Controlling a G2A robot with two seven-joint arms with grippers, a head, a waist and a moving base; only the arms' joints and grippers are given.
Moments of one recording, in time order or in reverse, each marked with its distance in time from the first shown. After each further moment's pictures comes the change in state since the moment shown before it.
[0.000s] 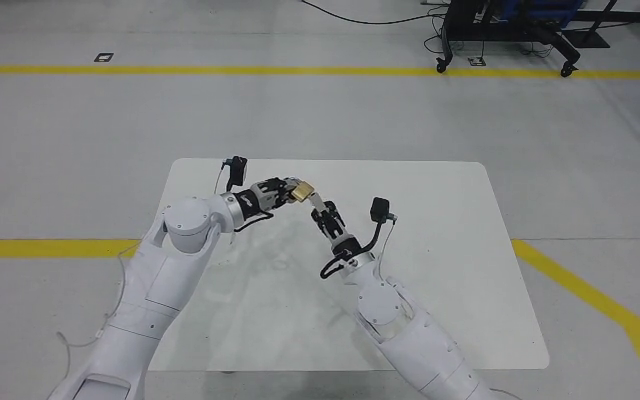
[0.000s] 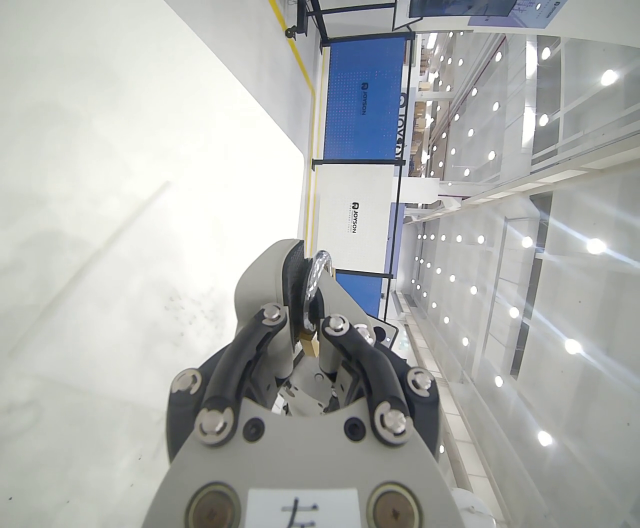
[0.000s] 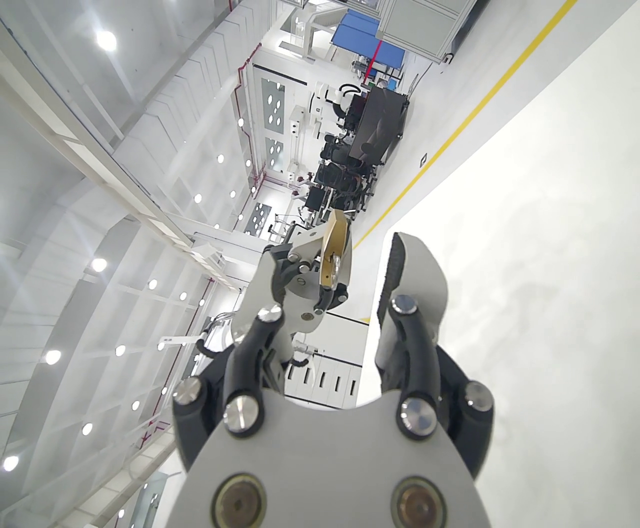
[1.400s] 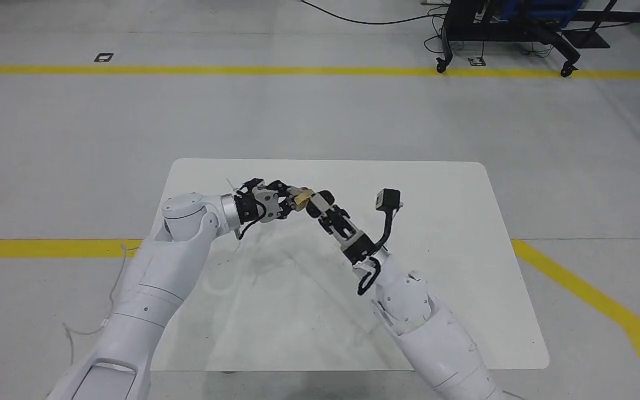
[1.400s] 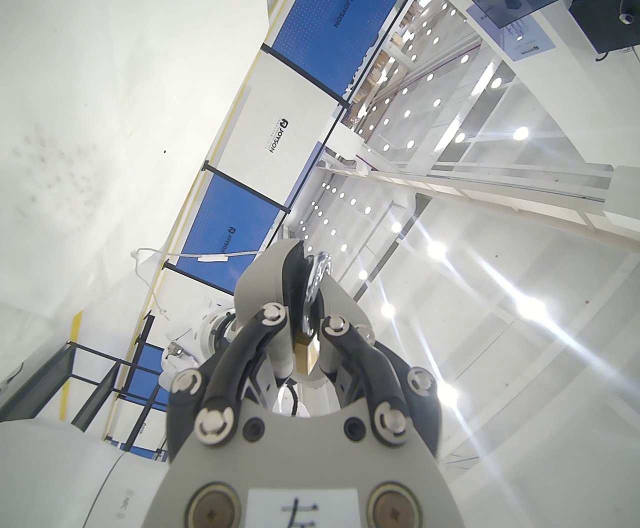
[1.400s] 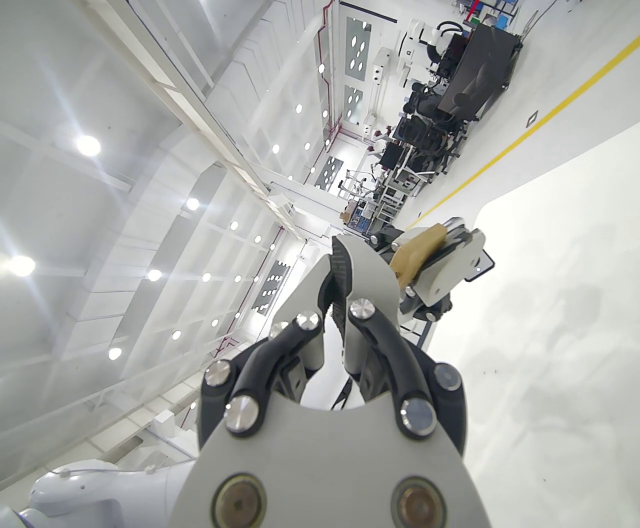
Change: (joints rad) left arm -0.066 -0.032 0.011 0.183 -0.452 0.274 -0.222; right arm -0.042 0.023 0.118 -0.081 0.068 -0.266 0.301
